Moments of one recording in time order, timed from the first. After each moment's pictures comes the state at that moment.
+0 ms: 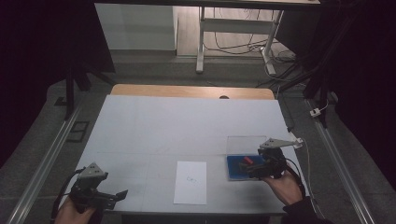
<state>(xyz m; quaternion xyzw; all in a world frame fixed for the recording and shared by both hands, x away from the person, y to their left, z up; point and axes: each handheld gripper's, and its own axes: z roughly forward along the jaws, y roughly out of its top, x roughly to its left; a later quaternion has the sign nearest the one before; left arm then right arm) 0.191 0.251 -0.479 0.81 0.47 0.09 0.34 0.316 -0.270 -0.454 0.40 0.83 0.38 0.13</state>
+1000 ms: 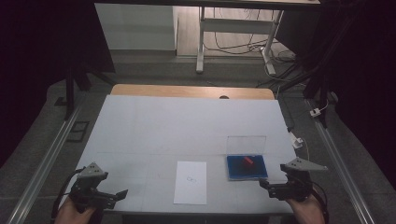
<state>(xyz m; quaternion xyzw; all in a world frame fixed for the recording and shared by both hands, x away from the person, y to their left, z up) 0.192 0.251 -0.478 0.81 0.47 0.09 0.34 0.252 -0.320 -0.448 0.44 0.79 0.39 0.17</state>
